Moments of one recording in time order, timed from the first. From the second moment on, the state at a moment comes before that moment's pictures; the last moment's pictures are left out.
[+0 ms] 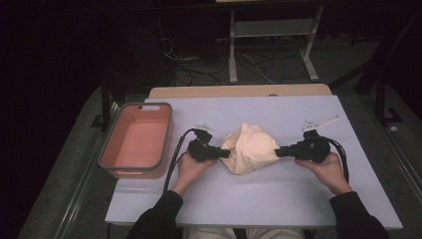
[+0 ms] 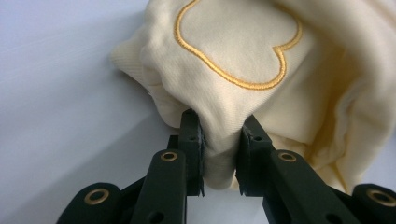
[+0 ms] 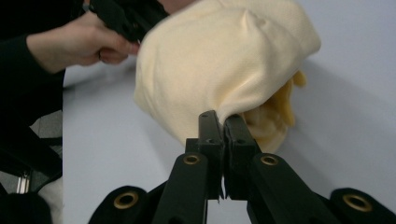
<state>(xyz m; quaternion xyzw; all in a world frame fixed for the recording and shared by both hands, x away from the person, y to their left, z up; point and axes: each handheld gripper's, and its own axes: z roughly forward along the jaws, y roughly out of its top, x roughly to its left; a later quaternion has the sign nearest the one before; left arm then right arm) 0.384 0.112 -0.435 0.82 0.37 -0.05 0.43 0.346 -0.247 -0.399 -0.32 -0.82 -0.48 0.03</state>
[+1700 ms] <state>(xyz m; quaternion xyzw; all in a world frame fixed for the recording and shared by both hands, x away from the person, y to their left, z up) 0.320 0.116 -0.437 0.85 0.35 -0.03 0.38 0.353 -0.190 -0.415 -0.38 -0.83 -0.41 -0.02</state>
